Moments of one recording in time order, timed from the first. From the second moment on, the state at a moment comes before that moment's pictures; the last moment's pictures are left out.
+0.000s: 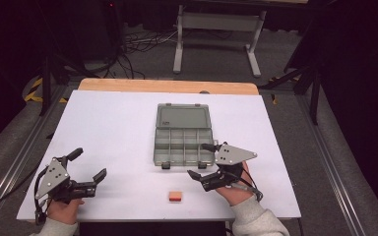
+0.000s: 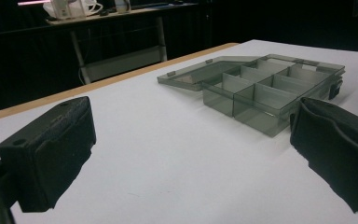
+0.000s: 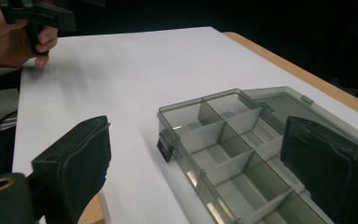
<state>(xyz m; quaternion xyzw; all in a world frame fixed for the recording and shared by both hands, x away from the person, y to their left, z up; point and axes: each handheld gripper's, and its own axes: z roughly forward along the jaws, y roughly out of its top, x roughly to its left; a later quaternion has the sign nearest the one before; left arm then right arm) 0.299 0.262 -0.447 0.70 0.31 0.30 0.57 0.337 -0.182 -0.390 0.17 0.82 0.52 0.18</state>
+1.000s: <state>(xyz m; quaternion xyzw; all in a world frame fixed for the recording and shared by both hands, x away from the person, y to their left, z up) 0.299 0.262 -0.447 0.70 0.31 0.30 0.57 0.350 -0.121 -0.382 0.08 0.89 0.45 0.08</state>
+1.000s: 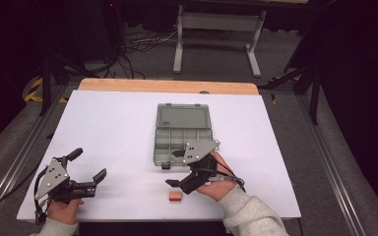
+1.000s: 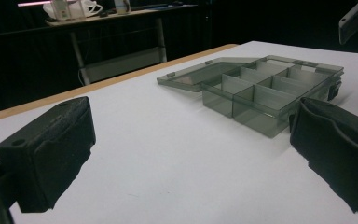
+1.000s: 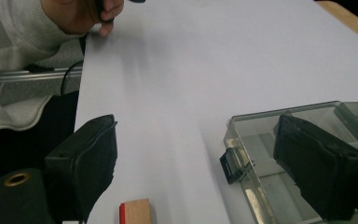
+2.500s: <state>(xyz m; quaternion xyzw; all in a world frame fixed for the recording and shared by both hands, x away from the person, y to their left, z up) 0.298 0.260 -0.447 0.70 0.31 0.30 0.57 0.347 -0.093 -0.419 0.01 0.97 0.25 -0.03</state>
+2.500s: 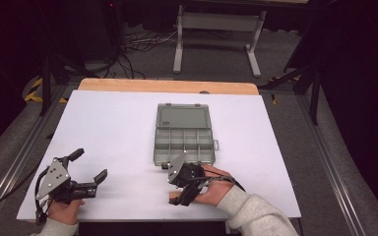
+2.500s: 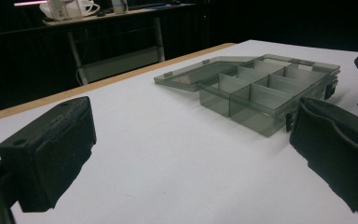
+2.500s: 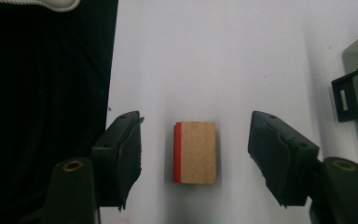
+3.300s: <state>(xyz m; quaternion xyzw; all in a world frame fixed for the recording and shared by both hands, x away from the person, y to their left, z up) 0.298 0.259 -0.448 0.70 0.31 0.30 0.57 0.347 -0.092 -0.429 0.00 0.98 0.18 -0.04</state>
